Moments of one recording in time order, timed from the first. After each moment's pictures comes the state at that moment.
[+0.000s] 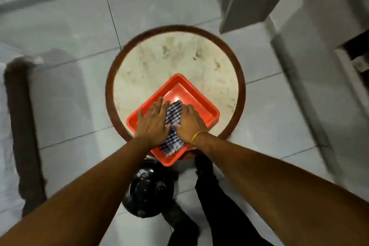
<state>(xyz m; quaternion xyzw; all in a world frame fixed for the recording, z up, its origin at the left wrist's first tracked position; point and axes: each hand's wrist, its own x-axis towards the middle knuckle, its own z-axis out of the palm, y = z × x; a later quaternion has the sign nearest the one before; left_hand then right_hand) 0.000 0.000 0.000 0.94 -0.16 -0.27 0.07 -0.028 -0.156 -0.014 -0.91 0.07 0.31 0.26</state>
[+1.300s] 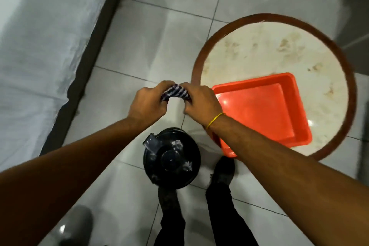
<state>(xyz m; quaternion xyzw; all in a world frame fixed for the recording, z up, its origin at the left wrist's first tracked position) -0.099 0.243 -0.004 0.96 0.09 0.01 0.27 -0.022 0.068 0.011 -0.89 -0.26 0.24 0.29</state>
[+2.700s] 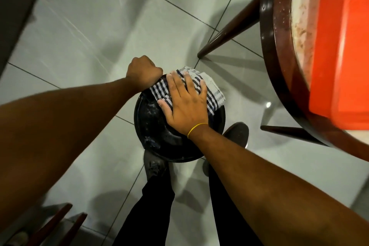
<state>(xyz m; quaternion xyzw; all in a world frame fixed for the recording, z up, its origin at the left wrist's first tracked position) -0.226 0.297 -0.375 0.84 0.38 -0.23 0.30 -0.242 0.089 -0.335 -0.92 -0.37 0.13 0.09</state>
